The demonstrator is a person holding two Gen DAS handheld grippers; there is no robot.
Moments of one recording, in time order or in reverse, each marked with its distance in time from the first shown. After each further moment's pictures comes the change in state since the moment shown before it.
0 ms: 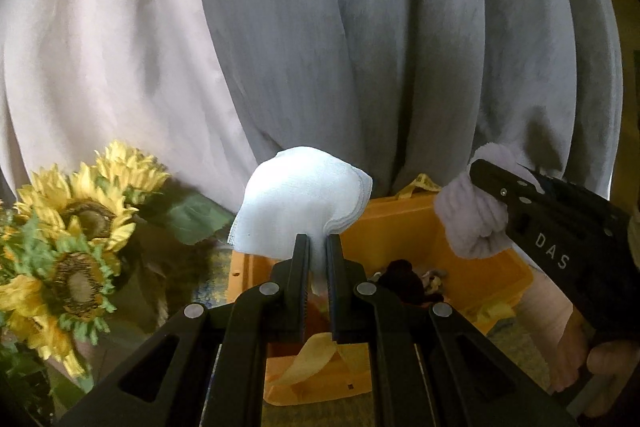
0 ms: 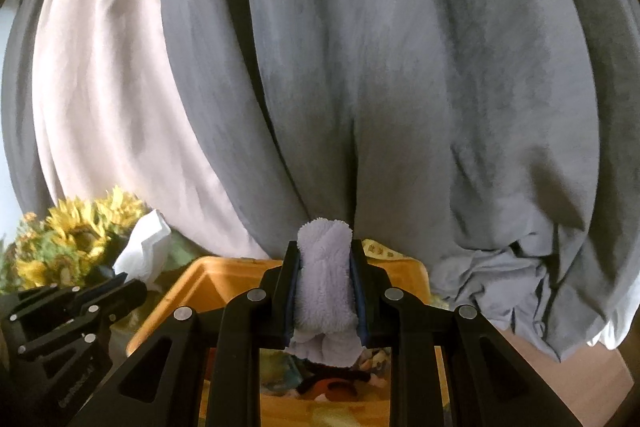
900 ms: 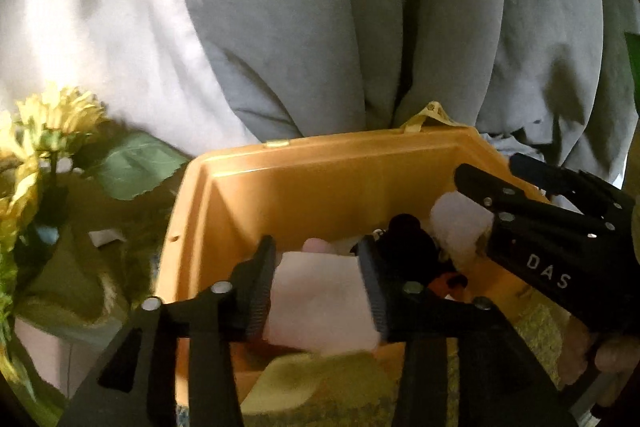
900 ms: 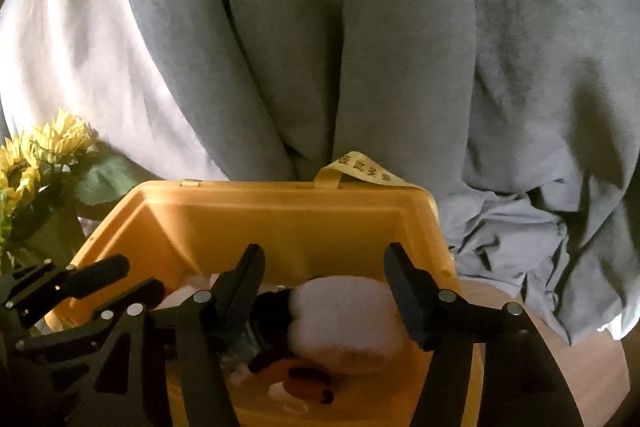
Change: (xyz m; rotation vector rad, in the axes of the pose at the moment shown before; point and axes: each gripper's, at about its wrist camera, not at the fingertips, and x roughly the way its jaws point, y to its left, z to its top) left arm 0.069 -0.007 -0.022 0.001 0.180 -0.033; right arm 0.073 -0.019 -0.034 -0.032 0.237 -0.050
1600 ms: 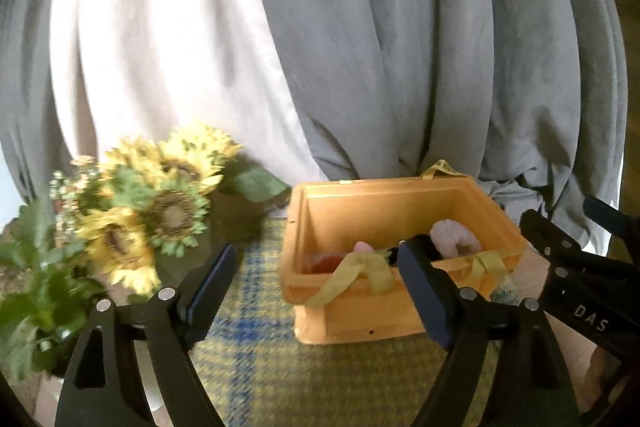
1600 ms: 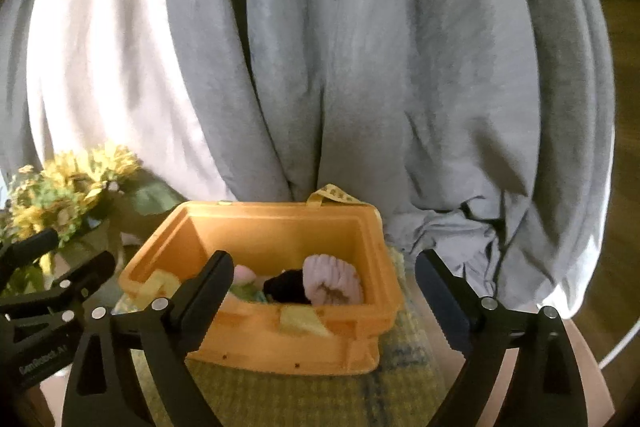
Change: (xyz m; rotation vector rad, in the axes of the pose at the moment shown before) left arm -0.155 -0.002 -0.037 -0.069 -0.189 0.198; right arm -0.148 0.010 -0.026 0.004 -0.143 -0.069
